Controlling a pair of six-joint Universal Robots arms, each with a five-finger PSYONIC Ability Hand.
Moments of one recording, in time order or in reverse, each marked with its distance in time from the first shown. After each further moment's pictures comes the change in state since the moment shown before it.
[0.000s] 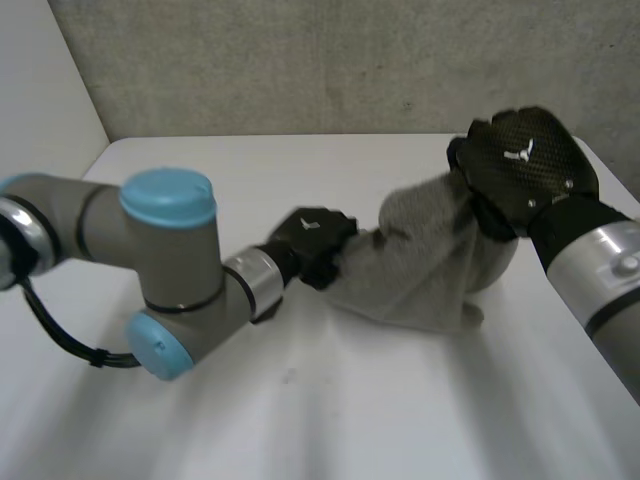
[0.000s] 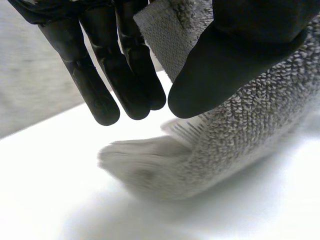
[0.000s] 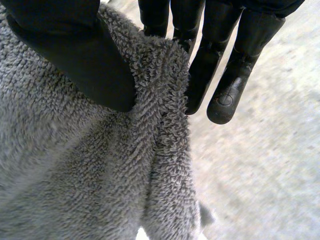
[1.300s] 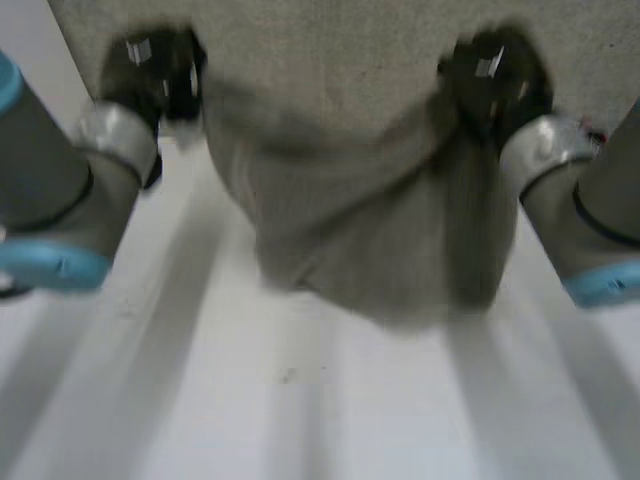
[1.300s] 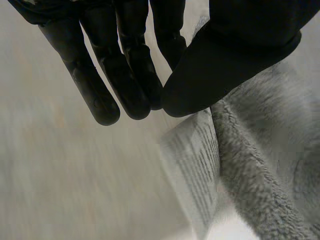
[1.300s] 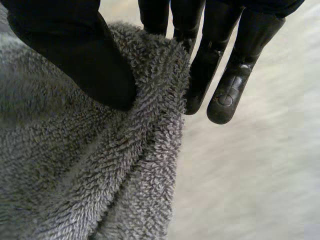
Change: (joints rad) left arm 0.181 0.322 0.026 0.206 -0.325 -0.072; right arm 0.013 0.401 -0.488 -0.153 0.090 -0.118; left_hand 0.023 0.010 0.010 0.009 0.018; right_hand 0.006 0.001 0.000 0.000 0.004
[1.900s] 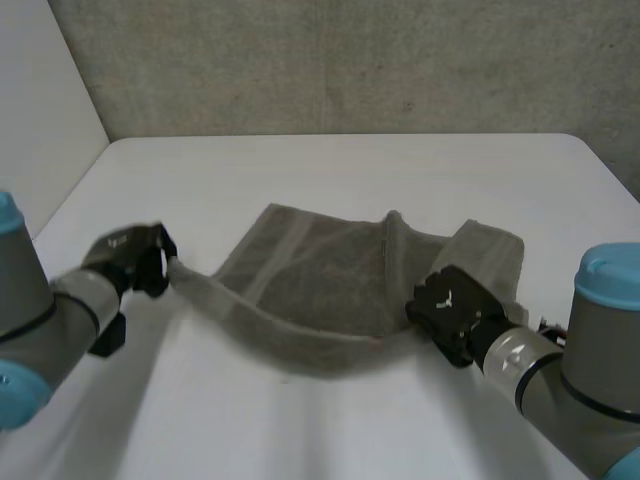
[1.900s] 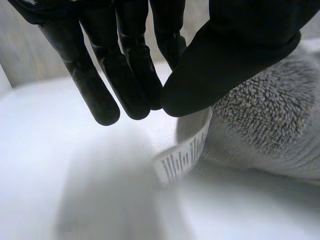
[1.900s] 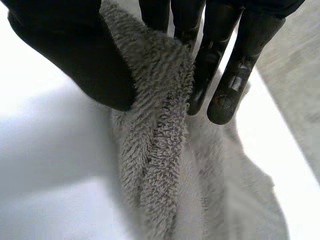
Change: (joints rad) left arm 0.209 0.062 -0.591 -0.142 0.097 -0.070; right arm -0.006 -0.022 0.572 0.225 -0.159 -0.218; left_hand 0.000 0.000 0.000 0.000 0.001; right_hand -0.086 -0.075 -0.072 -0.068 -0.054
